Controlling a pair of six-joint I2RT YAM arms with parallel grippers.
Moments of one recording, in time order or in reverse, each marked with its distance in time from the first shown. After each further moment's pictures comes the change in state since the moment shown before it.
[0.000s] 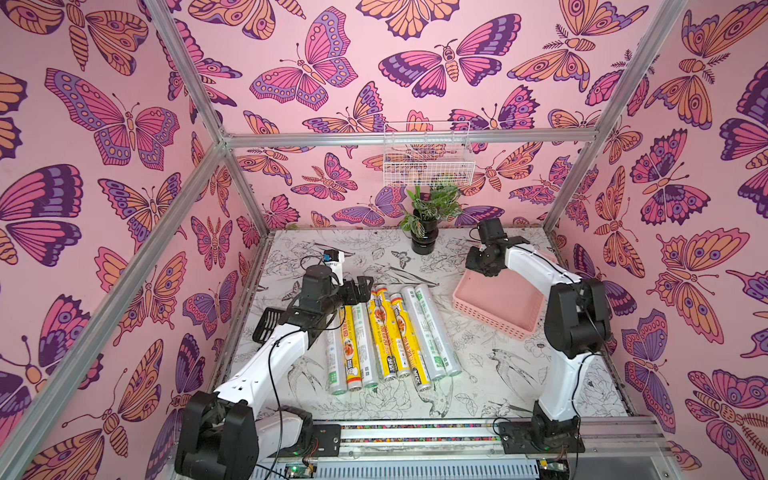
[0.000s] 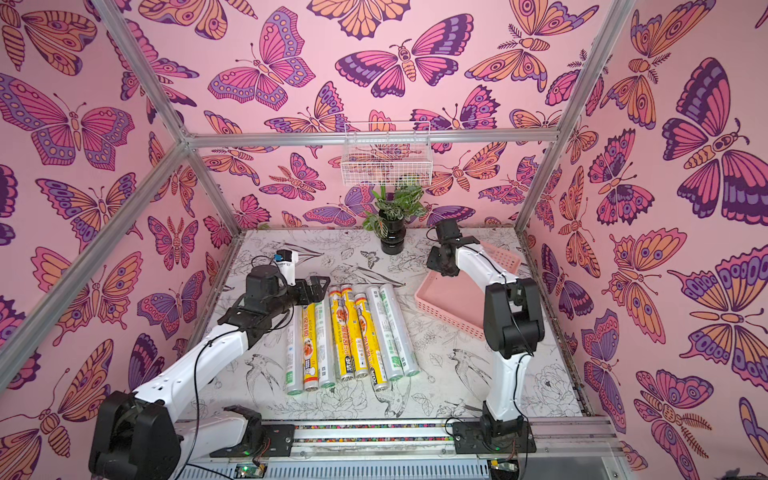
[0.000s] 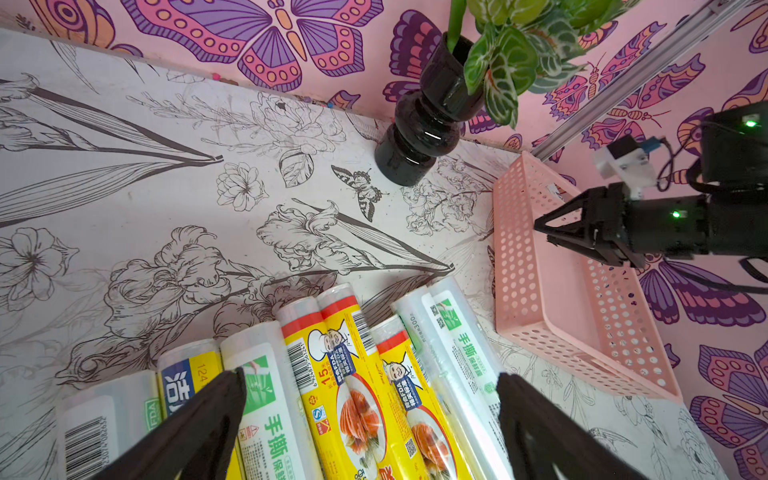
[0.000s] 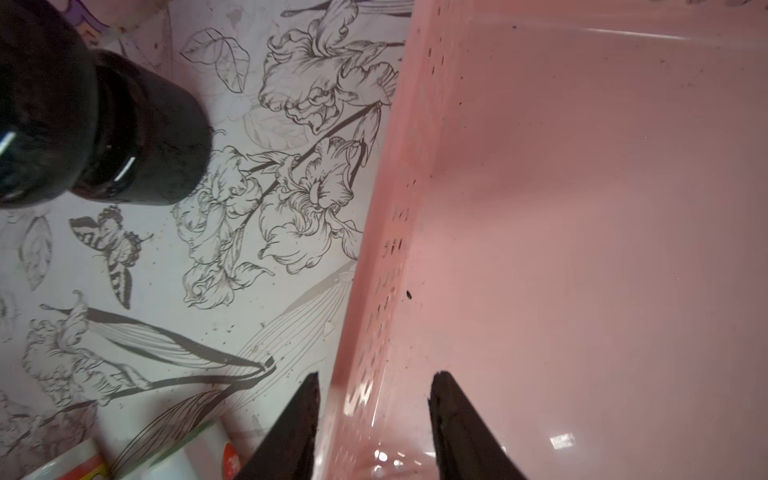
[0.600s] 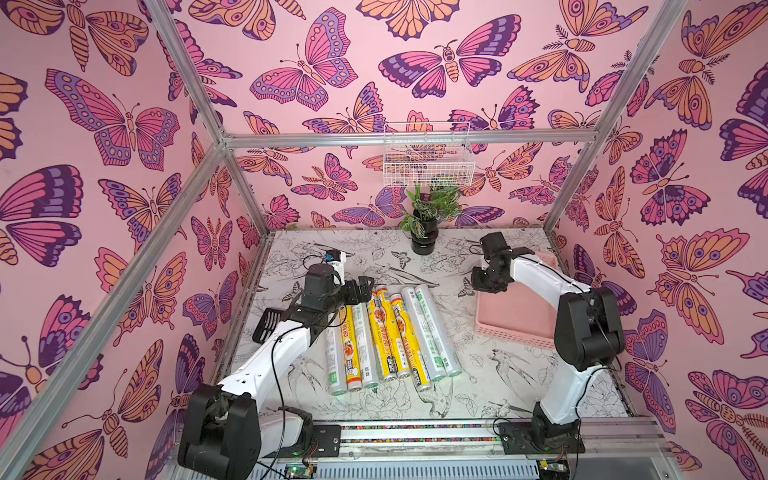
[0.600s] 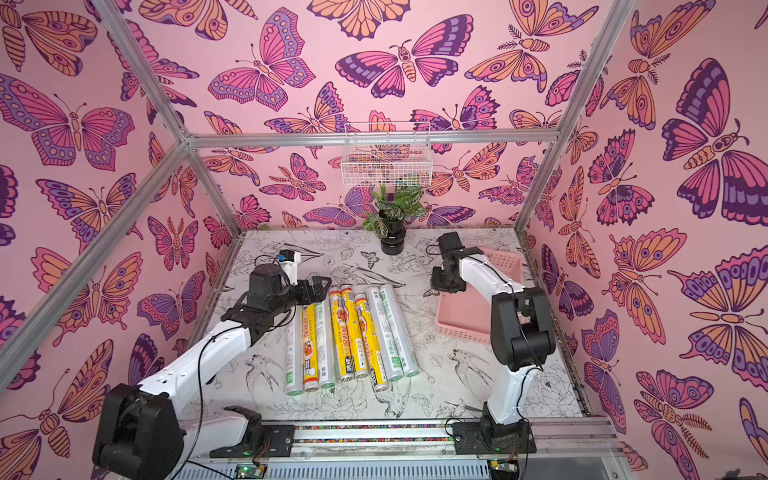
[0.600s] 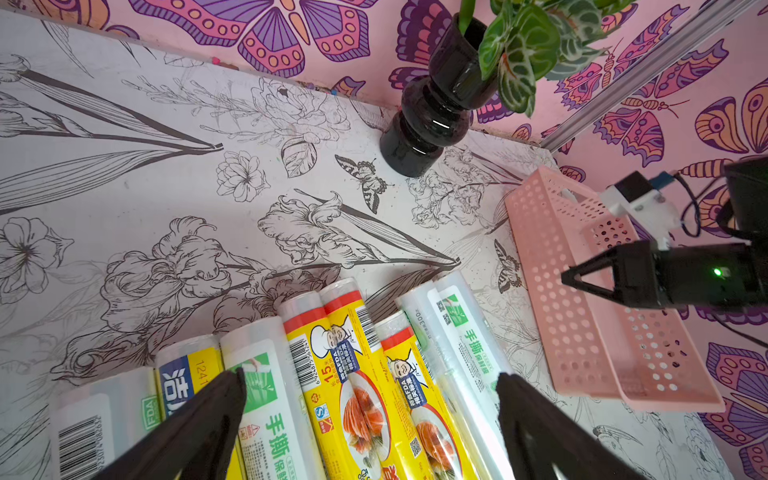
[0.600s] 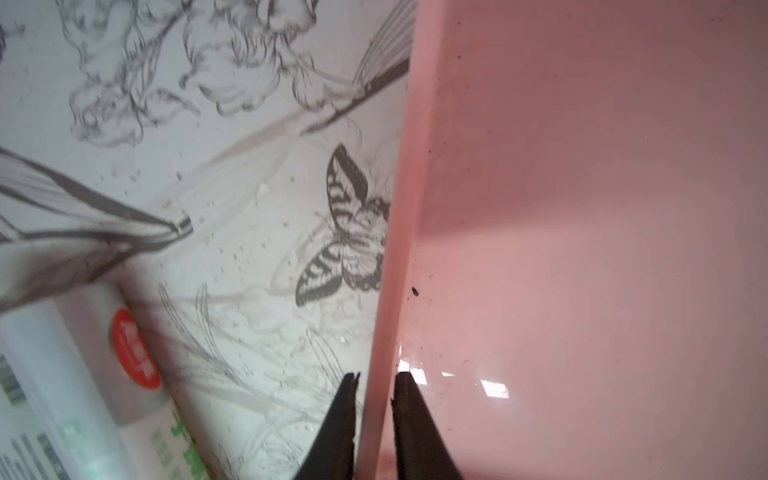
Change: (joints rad) left arm -0.002 0.046 0.023 -0.017 0.000 0.001; right arm 0.010 -0.186 -0.262 -0.094 -0.026 -0.224
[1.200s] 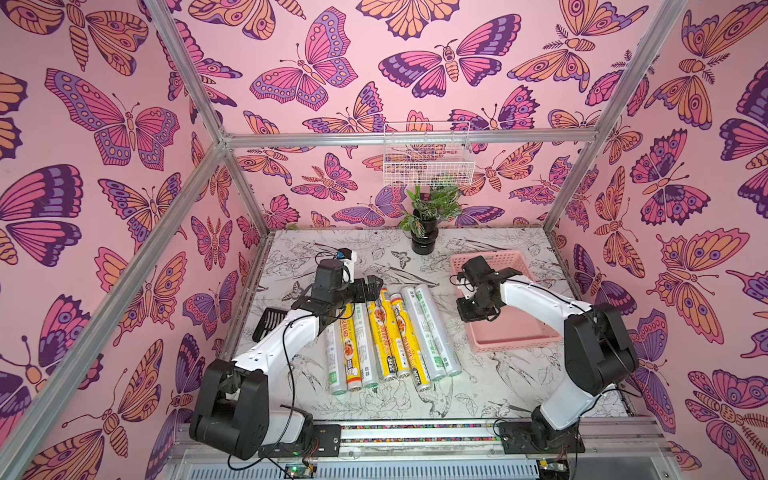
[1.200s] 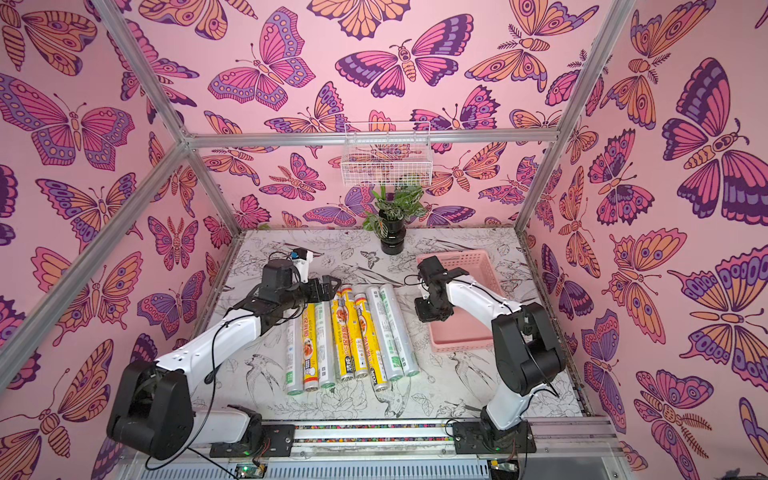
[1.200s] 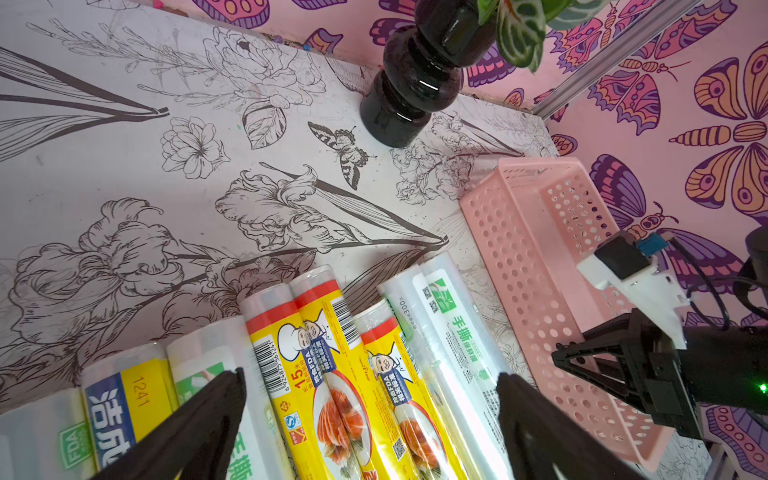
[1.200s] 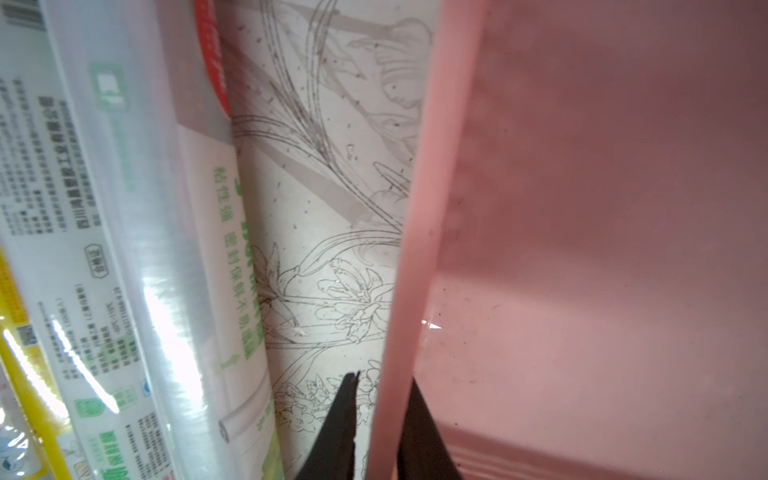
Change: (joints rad) left arm -0.034 0.113 0.059 -0.007 0.056 -0.006; right arm 0.197 -0.122 -0.188 -0.030 -0.101 -0.135
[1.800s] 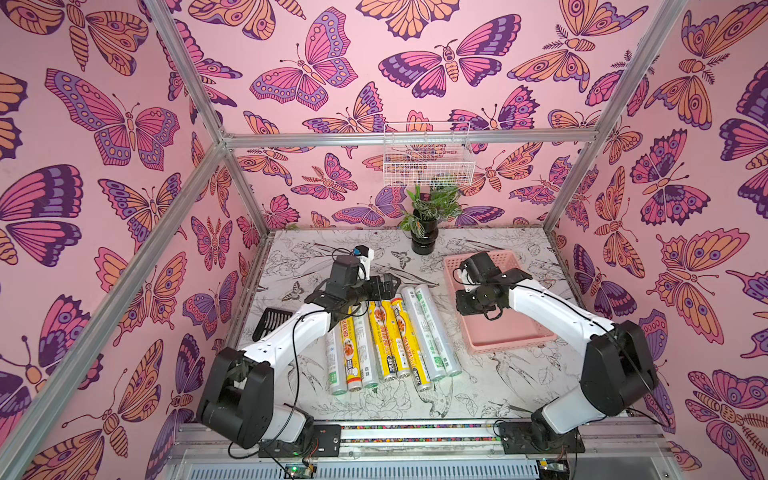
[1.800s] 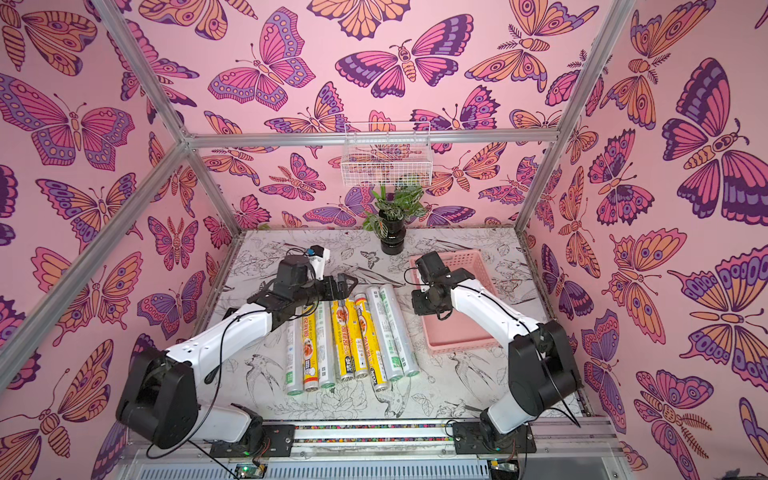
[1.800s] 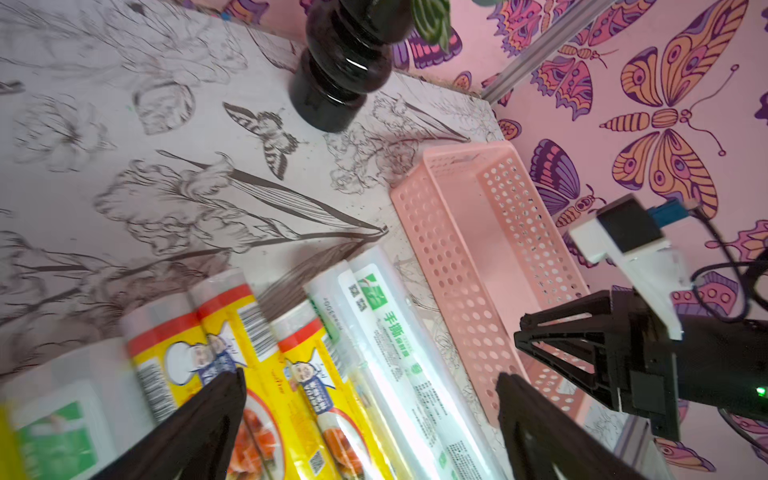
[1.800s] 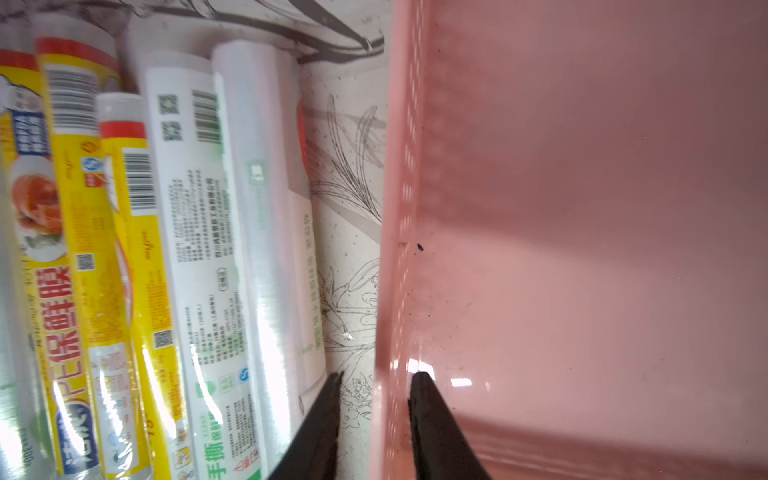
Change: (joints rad) left arm -0.132 0.088 0.090 0.004 0.050 -0.111; right arm 0.050 -0.154 0.006 0.046 0.062 0.126
